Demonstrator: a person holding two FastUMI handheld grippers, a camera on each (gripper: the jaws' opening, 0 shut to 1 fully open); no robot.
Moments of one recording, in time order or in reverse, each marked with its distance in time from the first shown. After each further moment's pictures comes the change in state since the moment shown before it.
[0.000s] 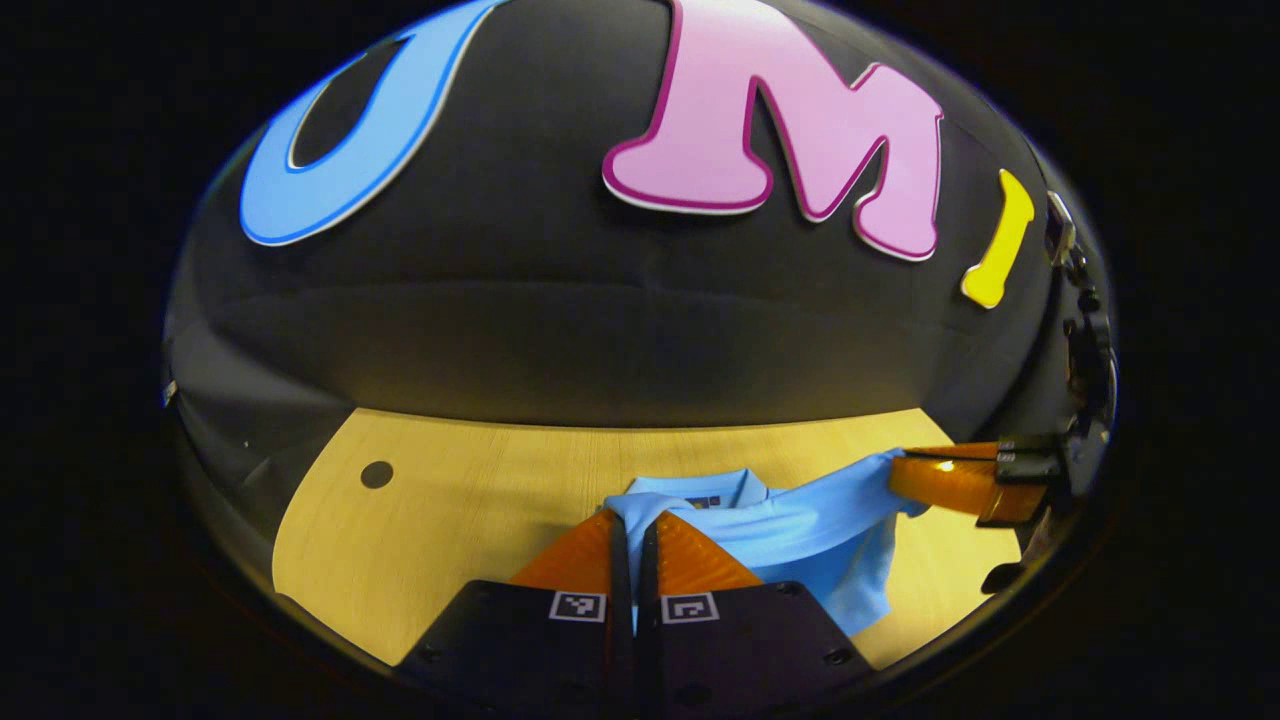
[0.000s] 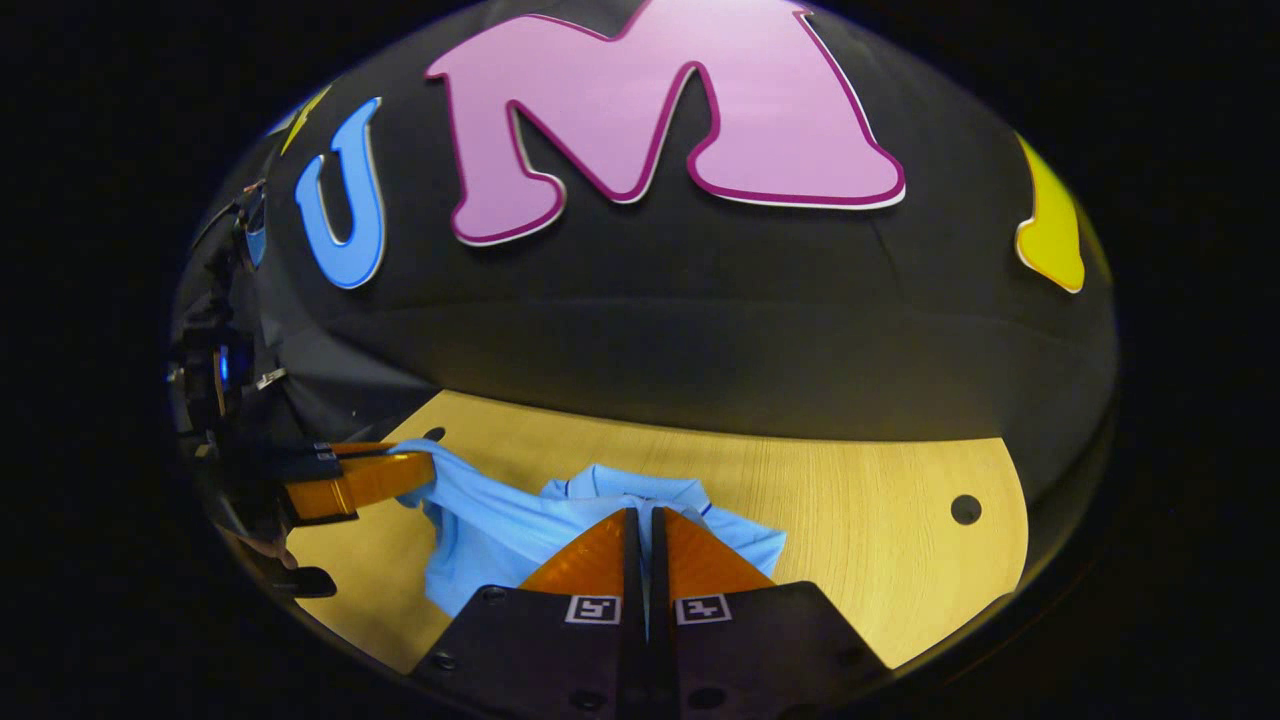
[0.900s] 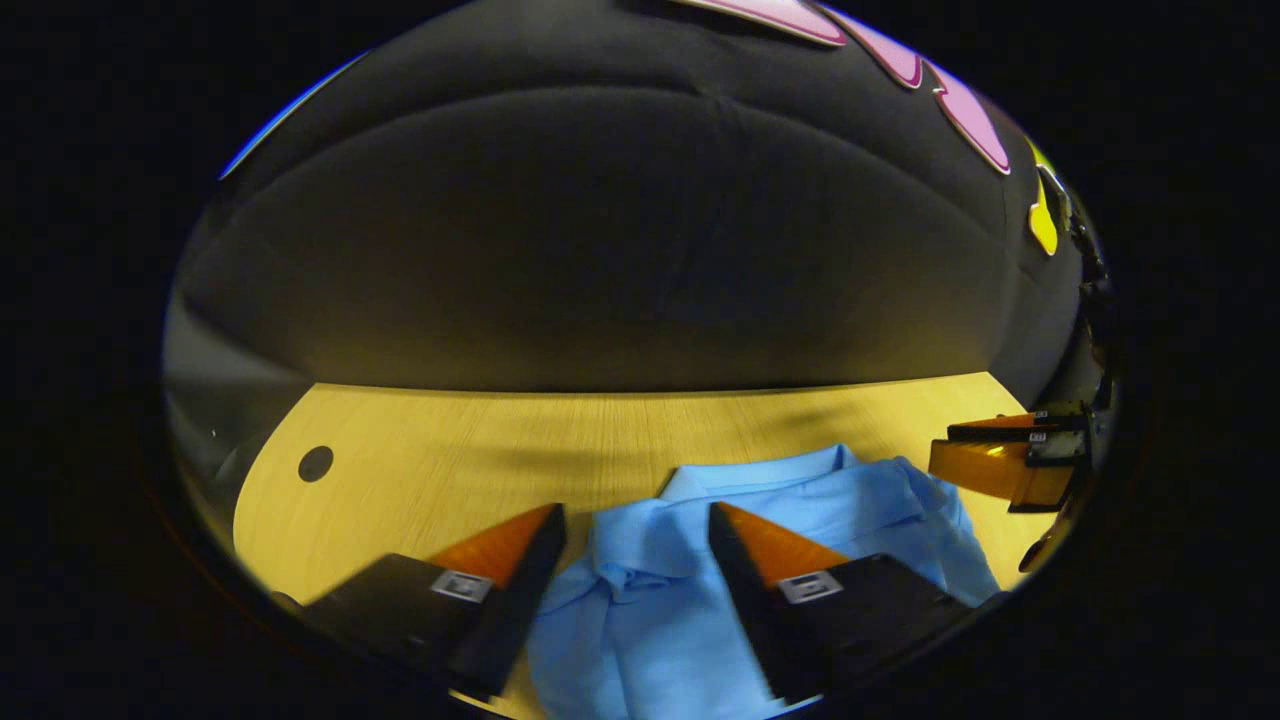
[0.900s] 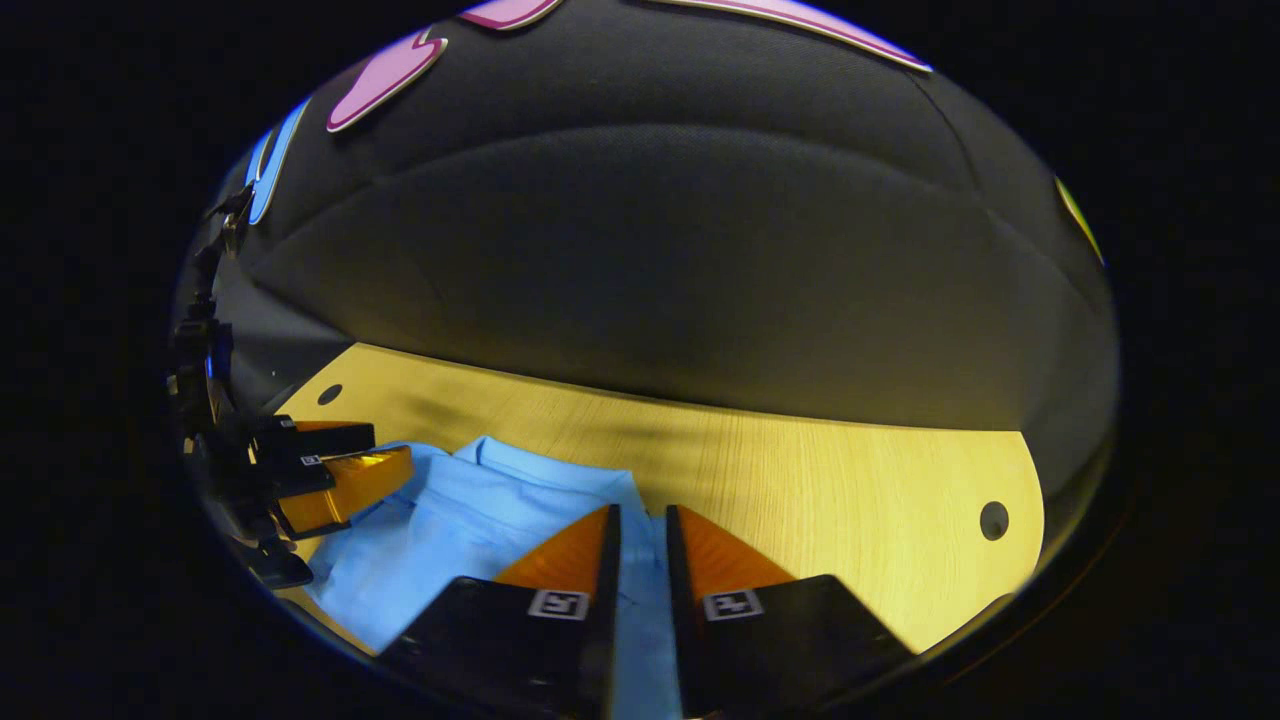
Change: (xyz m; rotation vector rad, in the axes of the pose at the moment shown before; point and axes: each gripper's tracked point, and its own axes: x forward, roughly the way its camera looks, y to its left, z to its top) left arm 0.118 0.025 -0.057 0.016 0.028 0.037; right arm 0.097 -0.055 -0.073 -0.053 0.103 -0.119
